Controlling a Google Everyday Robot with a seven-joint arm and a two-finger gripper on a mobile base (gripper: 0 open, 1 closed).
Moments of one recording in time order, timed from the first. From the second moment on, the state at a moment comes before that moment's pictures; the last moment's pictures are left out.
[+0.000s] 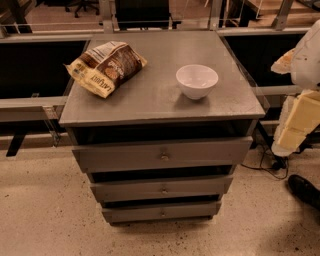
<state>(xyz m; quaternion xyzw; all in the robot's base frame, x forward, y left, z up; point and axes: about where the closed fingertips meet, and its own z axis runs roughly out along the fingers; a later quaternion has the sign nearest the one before) 0.438 -0.217 0.976 -0.60 0.78 -0.03 0.16</state>
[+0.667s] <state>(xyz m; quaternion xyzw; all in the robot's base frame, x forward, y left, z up) 0.441 -0.215 0.974 -0.60 0.78 -0.03 0.16</state>
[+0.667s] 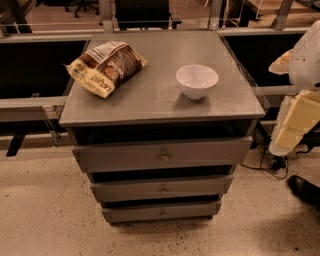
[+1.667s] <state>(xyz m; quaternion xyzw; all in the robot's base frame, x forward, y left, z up) 0.433 -0.148 0.797 -0.58 0.75 0.16 0.25</state>
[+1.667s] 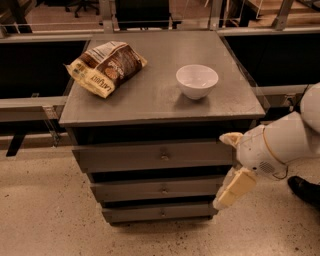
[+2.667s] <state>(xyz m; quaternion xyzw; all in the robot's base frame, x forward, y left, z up) 0.435 -0.116 0.754 -0.59 0.72 0.21 0.29</state>
